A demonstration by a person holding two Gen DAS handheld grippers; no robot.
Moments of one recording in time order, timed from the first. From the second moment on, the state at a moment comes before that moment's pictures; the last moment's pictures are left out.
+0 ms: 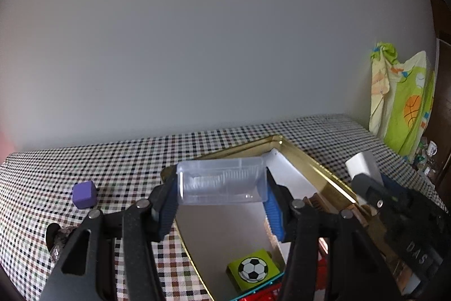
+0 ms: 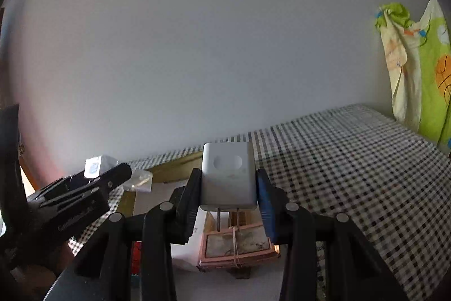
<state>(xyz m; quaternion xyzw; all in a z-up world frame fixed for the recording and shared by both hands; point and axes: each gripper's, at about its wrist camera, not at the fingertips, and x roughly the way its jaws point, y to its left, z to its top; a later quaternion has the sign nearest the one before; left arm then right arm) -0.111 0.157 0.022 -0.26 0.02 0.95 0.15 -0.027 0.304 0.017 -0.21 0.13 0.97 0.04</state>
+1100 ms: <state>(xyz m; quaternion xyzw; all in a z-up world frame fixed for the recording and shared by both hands) -0.093 0.148 0.008 -0.24 0.03 0.96 0.11 0.005 0.313 0.032 -0.12 0.19 0.97 0.05</state>
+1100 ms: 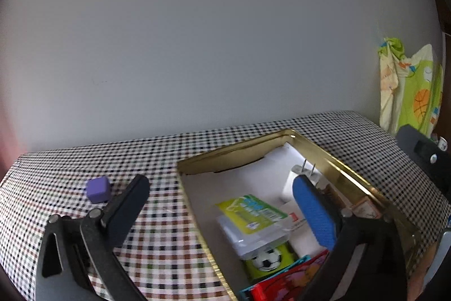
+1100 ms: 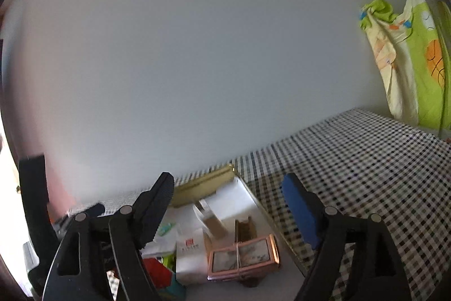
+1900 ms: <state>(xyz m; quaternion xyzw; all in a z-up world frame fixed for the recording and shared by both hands) -0.076 0.091 -0.004 -0.17 0.05 0.98 0.01 0.042 0.261 0.033 0.01 0.06 0.99 0.13</state>
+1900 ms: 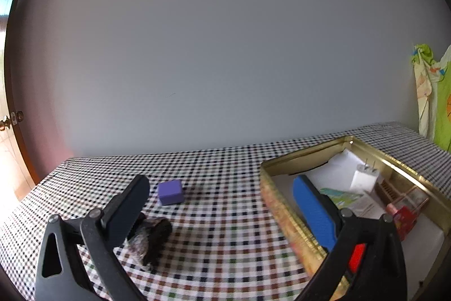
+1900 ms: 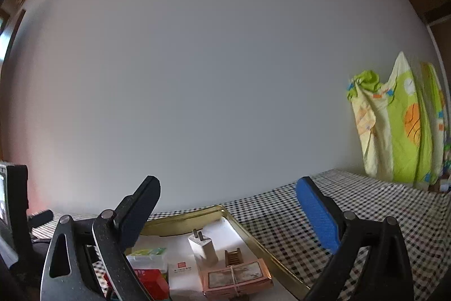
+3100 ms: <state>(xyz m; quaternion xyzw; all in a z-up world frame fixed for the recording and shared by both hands) -0.082 -0.053 -0.013 -0.24 -0.02 0.97 -0.05 0.031 0.143 0.027 -0.03 0.07 0.99 0.08</state>
